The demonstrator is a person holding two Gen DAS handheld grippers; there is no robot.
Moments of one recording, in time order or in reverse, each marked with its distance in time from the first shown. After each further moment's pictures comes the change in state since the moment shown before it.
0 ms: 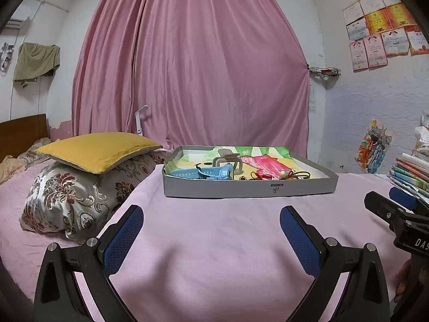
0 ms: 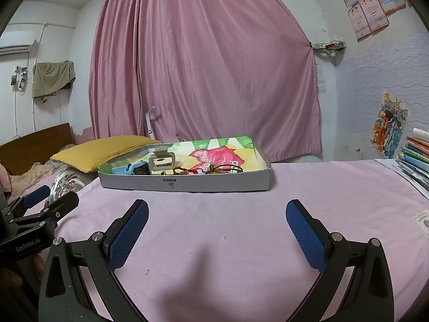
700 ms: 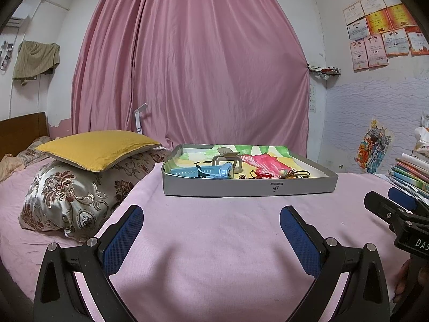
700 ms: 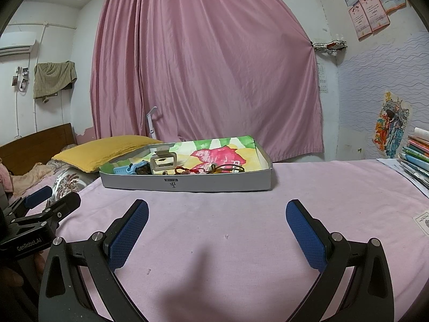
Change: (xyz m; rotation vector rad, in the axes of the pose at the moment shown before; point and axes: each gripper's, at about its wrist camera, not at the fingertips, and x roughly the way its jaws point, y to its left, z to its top) left arm 0.000 0.000 0.000 0.001 0.001 0.001; right arm -0.002 0.000 0.001 0.001 0.002 0.004
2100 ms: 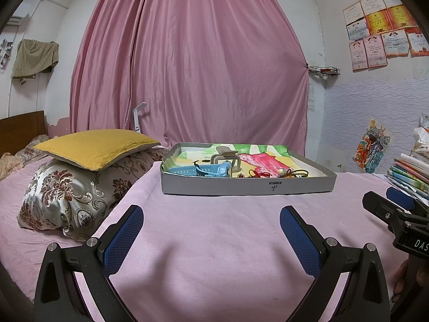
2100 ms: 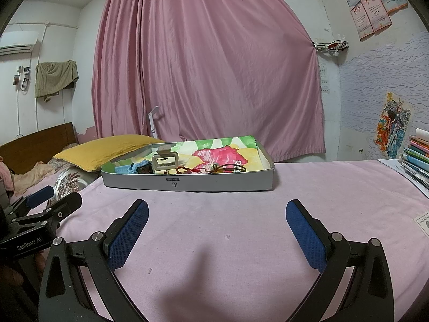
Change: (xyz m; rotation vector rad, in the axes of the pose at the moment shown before) left arm 0.000 -0.001 -0.001 -0.003 0.005 -0.003; right arm -0.002 0.003 0.000 -0.003 0.000 0.004
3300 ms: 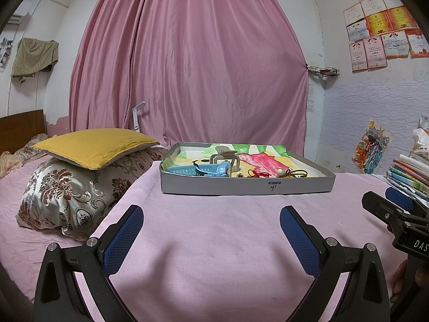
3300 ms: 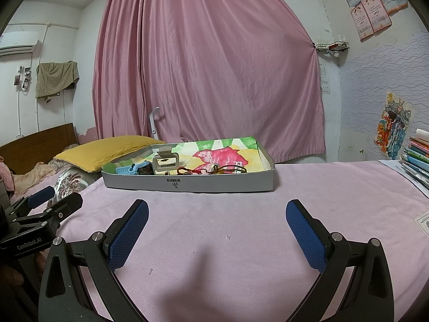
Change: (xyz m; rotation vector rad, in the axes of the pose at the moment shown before) left arm 0.000 -0.001 -0.001 0.001 -0.003 -0.002; right arm 0.000 0.000 0.000 0.000 -0.002 0.001
